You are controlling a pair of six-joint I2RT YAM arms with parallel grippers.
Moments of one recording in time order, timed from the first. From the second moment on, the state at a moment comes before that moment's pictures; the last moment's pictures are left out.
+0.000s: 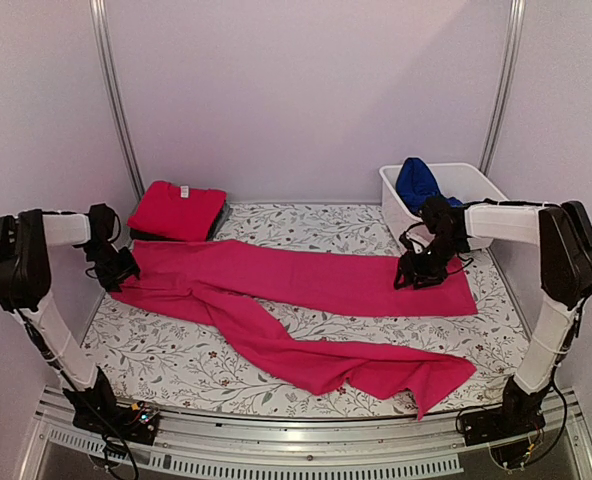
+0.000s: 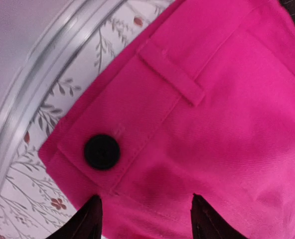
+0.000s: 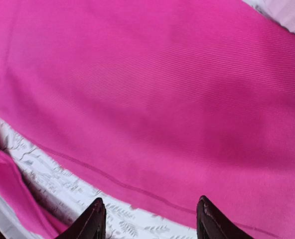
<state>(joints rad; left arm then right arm) 0.19 1.74 1.08 -0.62 0.02 -0.52 0.34 1.85 1.26 -0.72 -0.27 0.16</state>
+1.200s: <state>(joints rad) -0.80 1.89 1.24 -0.66 0.23 0.41 0.67 1.62 0.97 -1.06 -0.32 0.32</state>
